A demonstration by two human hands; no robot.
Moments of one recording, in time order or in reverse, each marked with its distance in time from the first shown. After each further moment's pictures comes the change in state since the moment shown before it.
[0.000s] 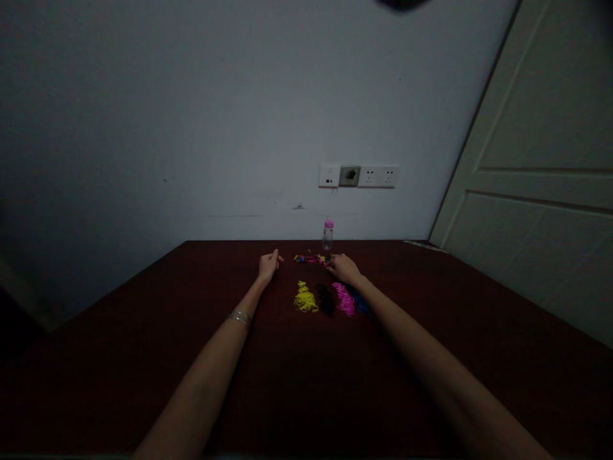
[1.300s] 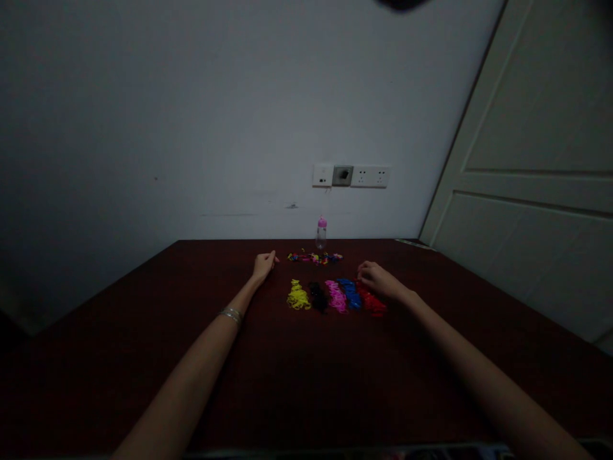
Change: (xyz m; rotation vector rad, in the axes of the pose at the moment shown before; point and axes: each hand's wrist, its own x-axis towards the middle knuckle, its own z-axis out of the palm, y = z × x) left_hand 0.001 -0.001 0.001 0.060 -0.080 0.040; right_hand -0.091 0.083 -0.015 0.270 0.059 -0.146
